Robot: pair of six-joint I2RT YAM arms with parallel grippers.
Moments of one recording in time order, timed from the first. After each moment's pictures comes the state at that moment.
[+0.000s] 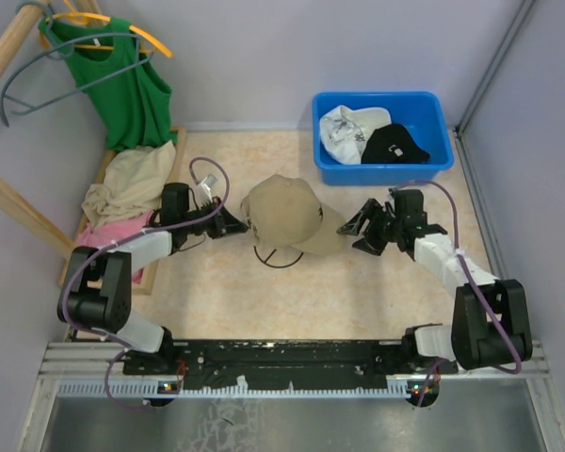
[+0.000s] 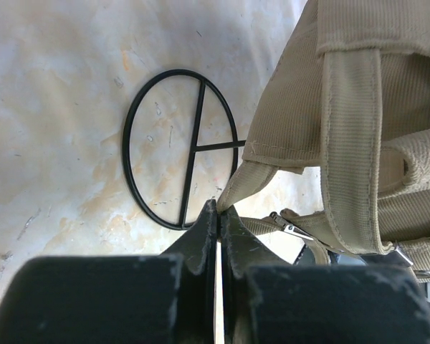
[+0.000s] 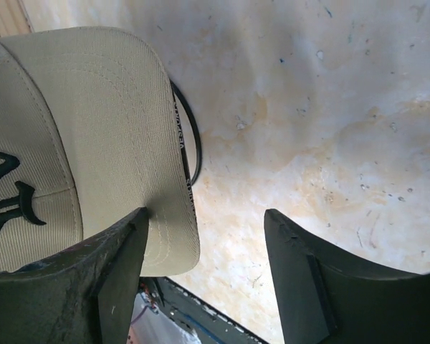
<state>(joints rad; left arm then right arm) -0.18 1.54 0.72 0.21 0.78 -0.55 0.14 1.29 0.70 -0.23 -0.49 0.80</state>
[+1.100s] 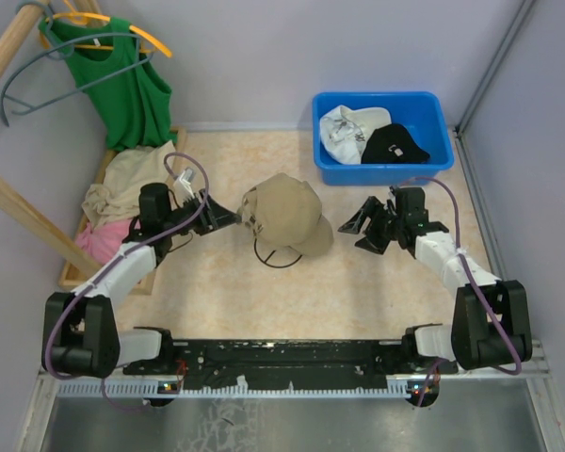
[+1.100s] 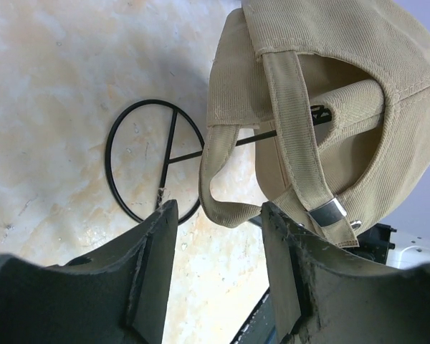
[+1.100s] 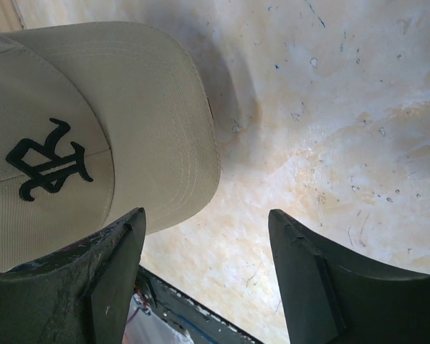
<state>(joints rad) -0.13 1.26 0.67 0.16 0.73 -0.62 0.13 1.29 0.72 -0.27 -0.47 0.76</state>
